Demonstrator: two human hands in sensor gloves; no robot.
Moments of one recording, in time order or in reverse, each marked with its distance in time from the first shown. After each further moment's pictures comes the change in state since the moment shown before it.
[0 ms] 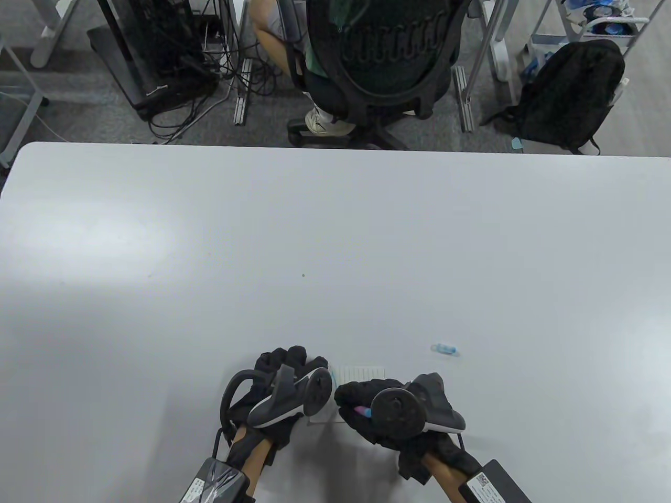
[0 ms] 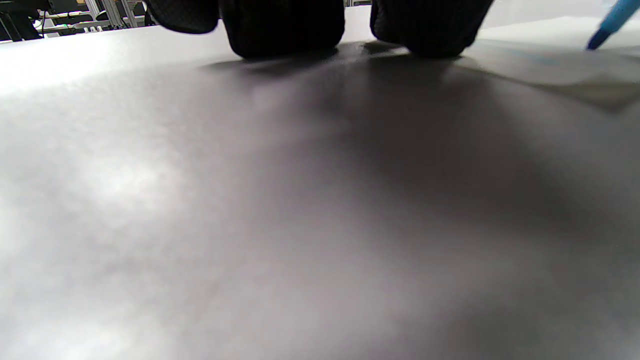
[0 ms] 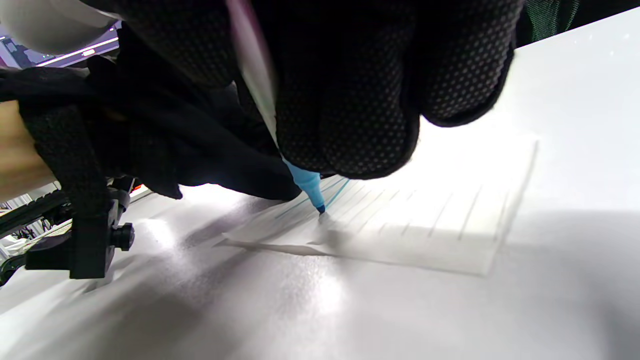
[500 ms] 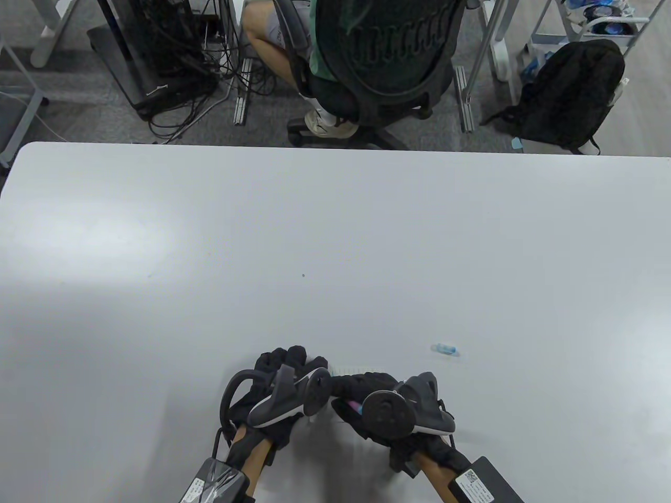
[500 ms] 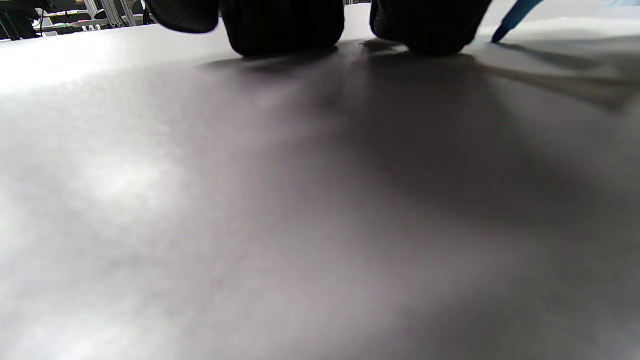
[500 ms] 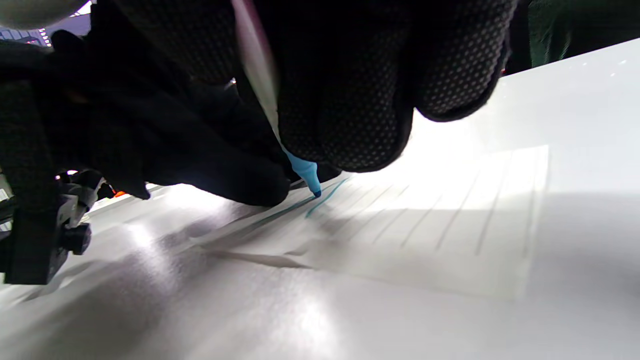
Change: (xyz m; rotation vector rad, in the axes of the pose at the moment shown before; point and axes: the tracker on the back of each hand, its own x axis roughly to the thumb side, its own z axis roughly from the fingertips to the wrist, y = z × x) left_hand 0.000 0.000 0.000 -0.006 -0.002 -0.002; right_hand 0.001 0.008 -0.008 -0.060 0.019 0.064
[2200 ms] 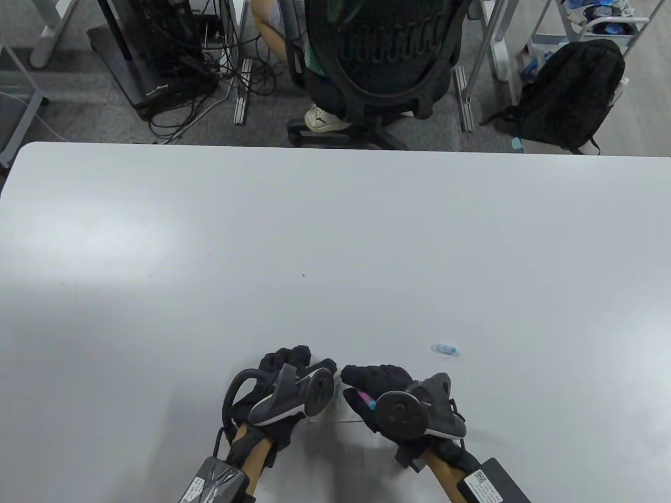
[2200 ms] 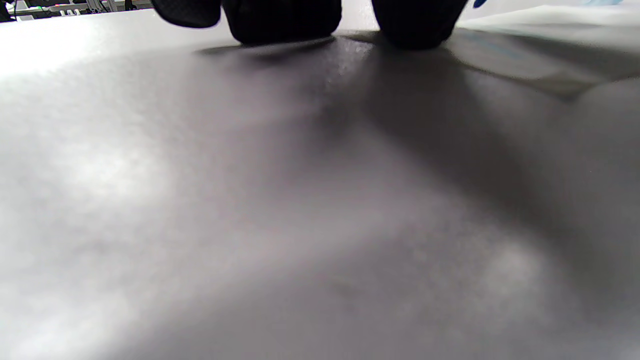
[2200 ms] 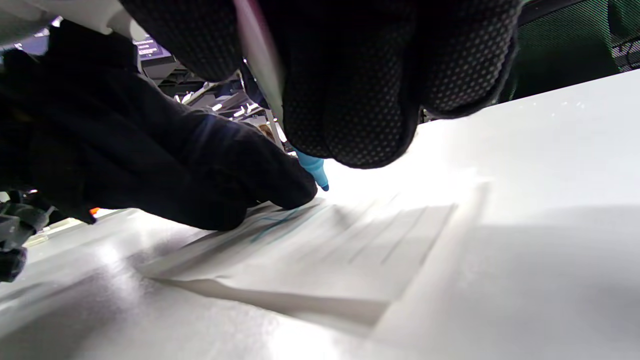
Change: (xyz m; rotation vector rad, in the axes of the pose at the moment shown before) left_hand 0.003 -0.002 -0.002 -0.025 -0.039 0.015; right_hand -0.012 -0.004 0.007 -0.082 0.052 0.035
